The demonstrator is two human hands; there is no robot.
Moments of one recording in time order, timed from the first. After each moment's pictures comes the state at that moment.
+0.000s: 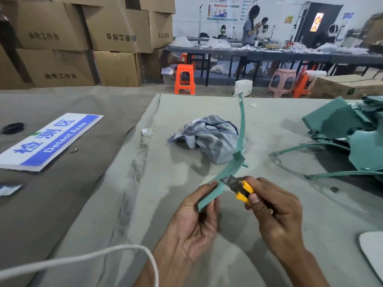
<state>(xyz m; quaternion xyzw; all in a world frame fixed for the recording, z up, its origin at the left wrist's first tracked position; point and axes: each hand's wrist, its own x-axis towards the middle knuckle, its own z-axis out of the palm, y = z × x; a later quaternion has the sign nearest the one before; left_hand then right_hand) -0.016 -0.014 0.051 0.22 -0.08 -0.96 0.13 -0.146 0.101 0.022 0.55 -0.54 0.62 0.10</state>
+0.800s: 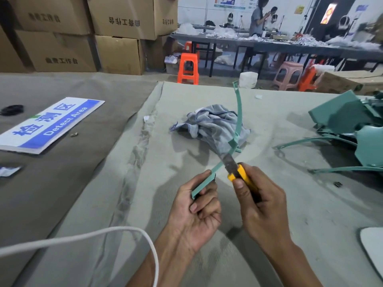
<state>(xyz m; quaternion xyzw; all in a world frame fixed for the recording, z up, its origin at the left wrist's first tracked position) -0.011 -0.008 0.038 0.12 -0.04 -0.98 0.18 -0.129 0.088 0.013 0.52 -0.65 0.56 0.09</state>
